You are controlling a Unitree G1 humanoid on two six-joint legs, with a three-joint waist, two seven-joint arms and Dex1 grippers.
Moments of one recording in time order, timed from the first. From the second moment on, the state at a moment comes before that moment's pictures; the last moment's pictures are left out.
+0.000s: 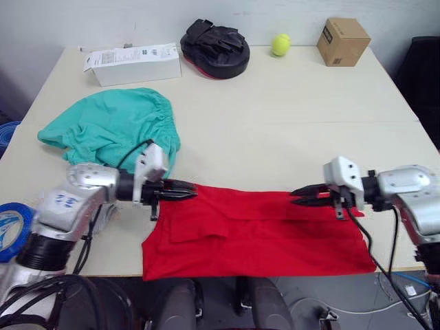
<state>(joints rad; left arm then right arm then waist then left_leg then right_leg) -0.47 0.78 -0.20 -0.11 -0.46 0.52 -1.05 -0.43 -0.86 0.10 0.04 0.31 0.17 1.36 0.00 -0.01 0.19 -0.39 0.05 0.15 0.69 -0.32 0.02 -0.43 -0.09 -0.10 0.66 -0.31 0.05</state>
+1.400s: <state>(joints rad) -0.44 0.71 -0.20 0.00 -0.19 0.39 -1.05 -0.40 -0.95 -0.01 0.22 0.31 0.08 1.32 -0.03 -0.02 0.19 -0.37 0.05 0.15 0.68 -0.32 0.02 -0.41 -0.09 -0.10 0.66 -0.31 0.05</state>
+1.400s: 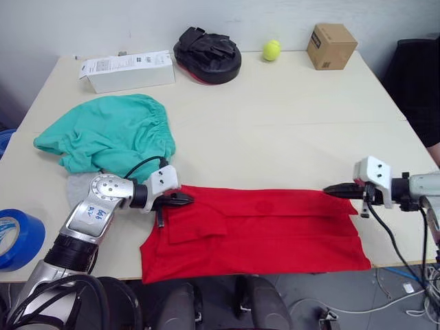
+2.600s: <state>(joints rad) -0.48 0.84 -0.14 0.01 -0.26 0.41 -1.23 0.04 -1.05 -0.37 -0.03 0.31 0.11 1.19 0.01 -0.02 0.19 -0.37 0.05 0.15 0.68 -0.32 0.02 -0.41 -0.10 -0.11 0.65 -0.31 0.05</state>
